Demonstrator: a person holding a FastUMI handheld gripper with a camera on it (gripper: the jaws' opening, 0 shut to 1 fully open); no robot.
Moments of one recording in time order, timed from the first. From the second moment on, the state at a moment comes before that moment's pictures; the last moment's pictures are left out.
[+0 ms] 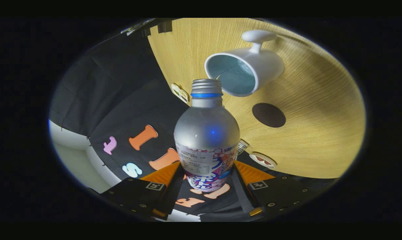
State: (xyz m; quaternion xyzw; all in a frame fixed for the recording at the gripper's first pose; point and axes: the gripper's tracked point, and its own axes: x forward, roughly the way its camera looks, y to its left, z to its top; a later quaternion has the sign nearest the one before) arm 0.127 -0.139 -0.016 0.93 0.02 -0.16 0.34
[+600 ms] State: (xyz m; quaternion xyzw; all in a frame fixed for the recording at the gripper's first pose) arm 0.131 -0.149 -0.010 0.94 -0.01 -0.15 0.31
